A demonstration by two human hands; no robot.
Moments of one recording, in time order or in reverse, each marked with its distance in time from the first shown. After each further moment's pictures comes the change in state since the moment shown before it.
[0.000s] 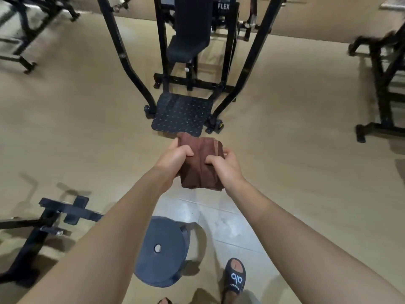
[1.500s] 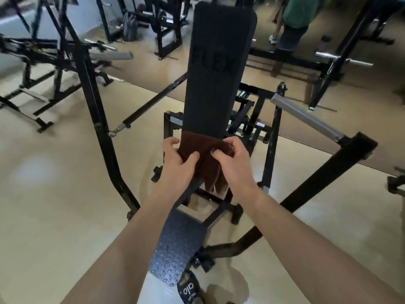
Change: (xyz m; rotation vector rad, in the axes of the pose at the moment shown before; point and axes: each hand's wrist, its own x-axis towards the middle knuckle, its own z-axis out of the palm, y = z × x) left_hand 0.496 0.579 0.060 0.005 0.344 0.414; right_hand 0.517 -0.633 0.019 -0.150 -0.174 -0.557
